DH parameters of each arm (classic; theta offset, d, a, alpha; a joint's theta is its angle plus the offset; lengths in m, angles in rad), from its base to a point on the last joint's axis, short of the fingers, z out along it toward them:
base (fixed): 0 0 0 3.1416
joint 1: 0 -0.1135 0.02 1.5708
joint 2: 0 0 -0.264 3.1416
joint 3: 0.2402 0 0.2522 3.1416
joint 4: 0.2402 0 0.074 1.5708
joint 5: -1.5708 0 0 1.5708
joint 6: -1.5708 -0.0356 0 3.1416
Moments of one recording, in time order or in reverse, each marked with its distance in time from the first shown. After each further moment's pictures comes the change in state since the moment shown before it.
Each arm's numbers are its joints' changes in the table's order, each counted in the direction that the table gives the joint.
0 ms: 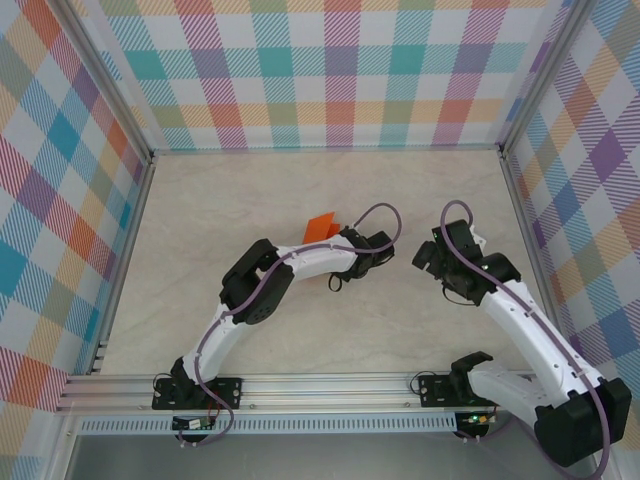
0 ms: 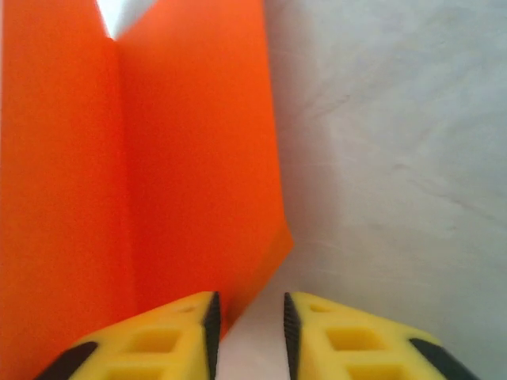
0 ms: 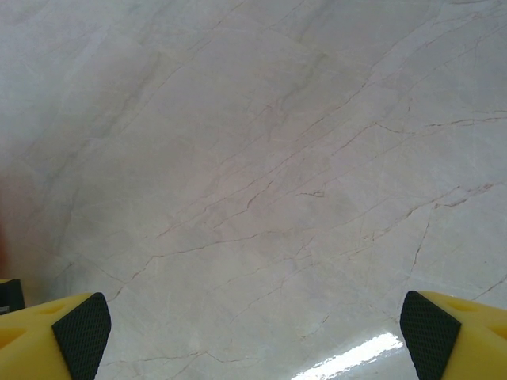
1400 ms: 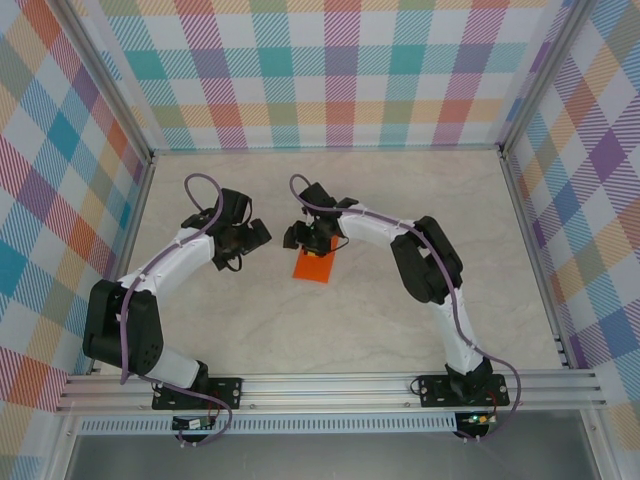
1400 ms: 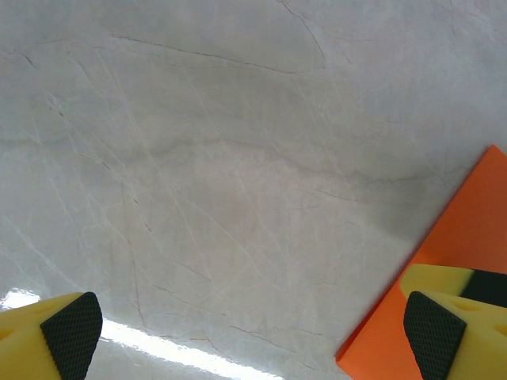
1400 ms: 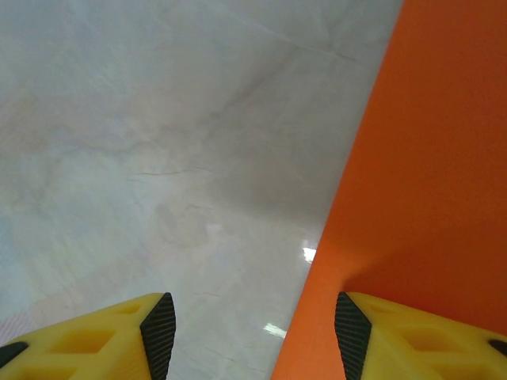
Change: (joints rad) left arm -0.659 -0.816 -0.720 -0.309 -0.603 0.365; right arm -0.341 1.249 0.829 -0.383 0.612 0.071
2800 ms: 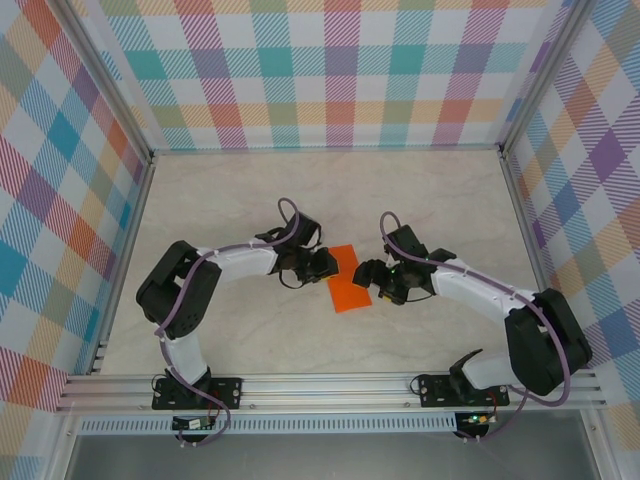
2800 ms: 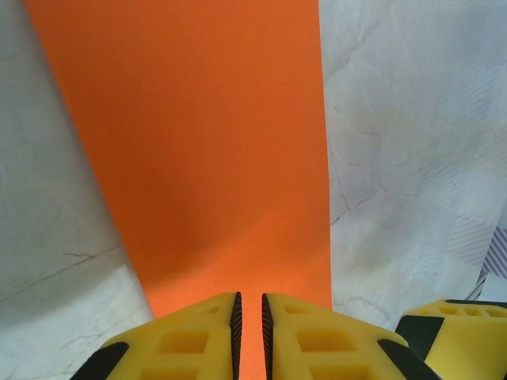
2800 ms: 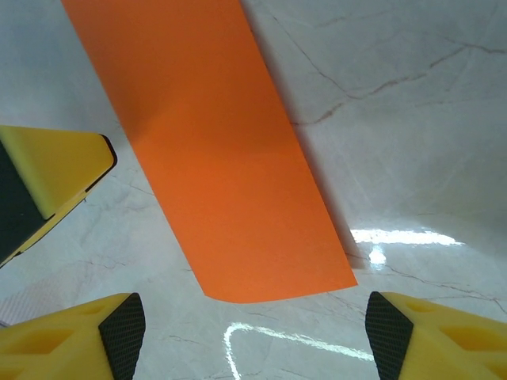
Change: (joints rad) left arm 0.369 0.333 0.002 -0.451 -0.504 0.071; right arm 0.160 -0.864 -0.945 -0.071 -0.027 -0.105
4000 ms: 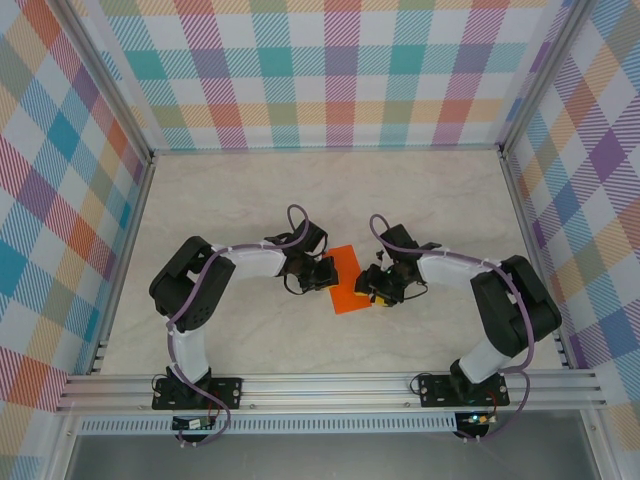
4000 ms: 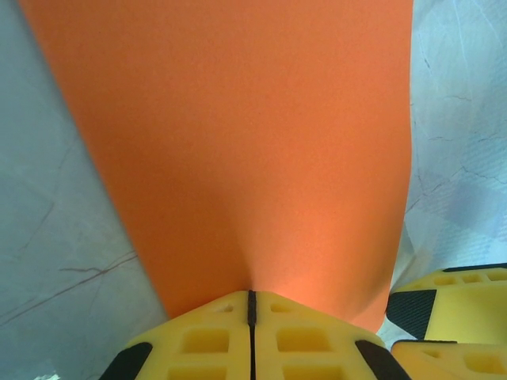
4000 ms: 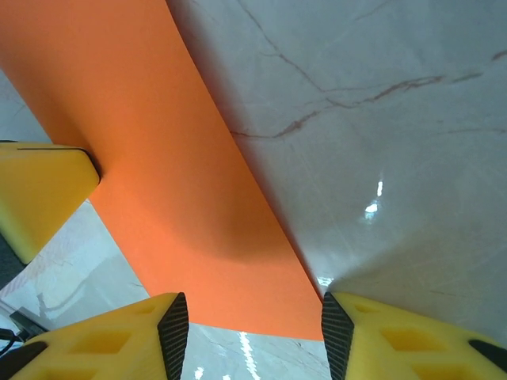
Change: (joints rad) left arm 0.023 0.077 0.013 0.034 0.013 -0.050; right arm 0.053 0.229 0.033 -0.033 0.157 0.130
